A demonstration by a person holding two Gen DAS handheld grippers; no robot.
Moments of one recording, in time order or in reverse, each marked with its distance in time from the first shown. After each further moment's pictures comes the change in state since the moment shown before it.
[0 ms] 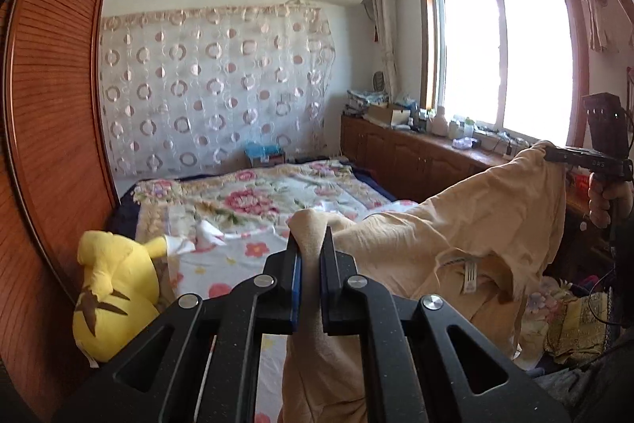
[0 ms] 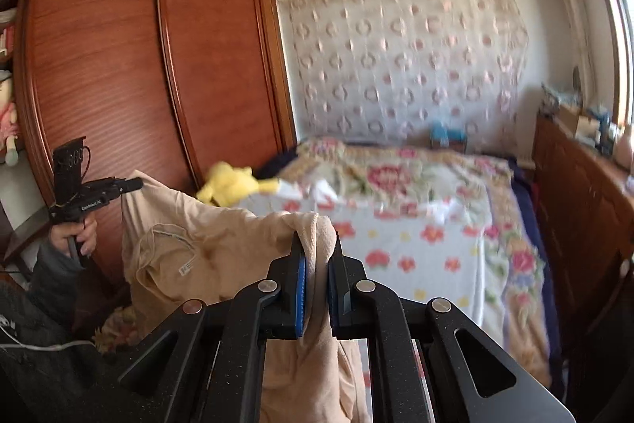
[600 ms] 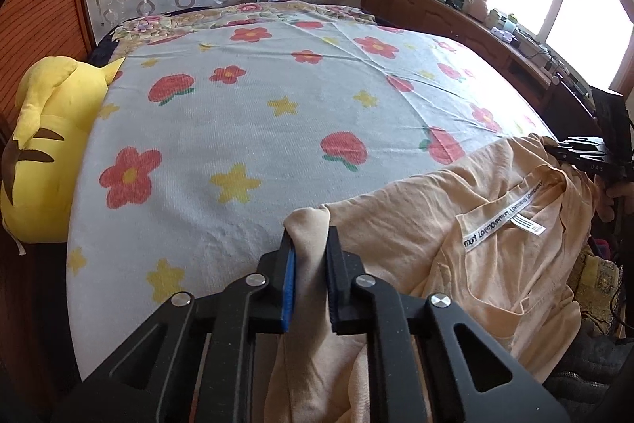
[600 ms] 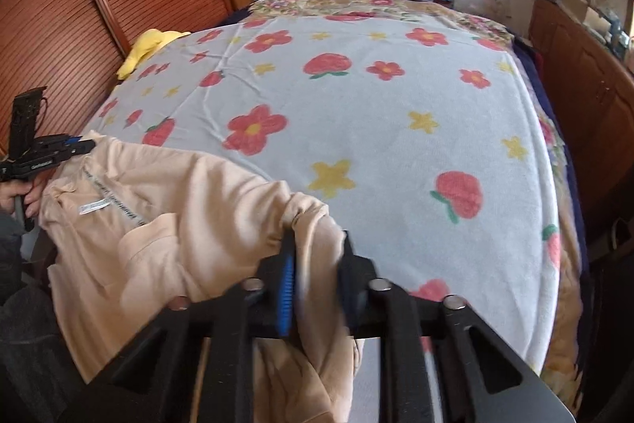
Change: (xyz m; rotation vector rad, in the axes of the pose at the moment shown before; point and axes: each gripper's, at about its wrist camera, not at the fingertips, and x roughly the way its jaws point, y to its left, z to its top) left arm 0.184 0.022 -0.179 -0.143 0.558 -0.012; right arm 0.205 -0.080 -0.154 0.100 0.517 -0.040
